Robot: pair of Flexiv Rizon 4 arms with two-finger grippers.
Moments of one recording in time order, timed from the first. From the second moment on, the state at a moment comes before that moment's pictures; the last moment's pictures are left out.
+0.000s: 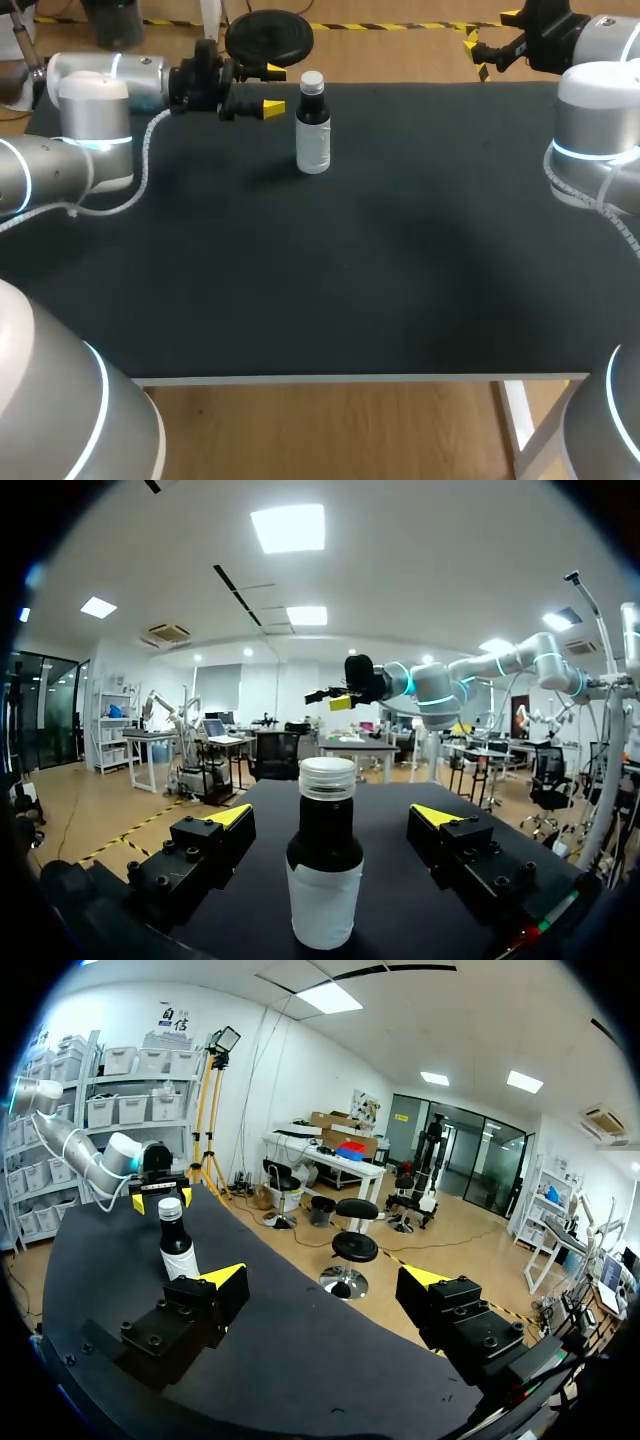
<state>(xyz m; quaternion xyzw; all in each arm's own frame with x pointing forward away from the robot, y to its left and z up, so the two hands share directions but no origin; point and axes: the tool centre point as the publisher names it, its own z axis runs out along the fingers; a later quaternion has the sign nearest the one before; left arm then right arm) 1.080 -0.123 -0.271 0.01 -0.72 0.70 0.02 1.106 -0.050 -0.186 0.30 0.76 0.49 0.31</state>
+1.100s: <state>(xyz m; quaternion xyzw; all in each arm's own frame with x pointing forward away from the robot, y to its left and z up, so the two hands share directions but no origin) 1.090 -0.155 -0.285 -0.01 -0.71 0.70 0.02 1.106 -0.050 -0.186 0.30 0.76 0.49 0.31</state>
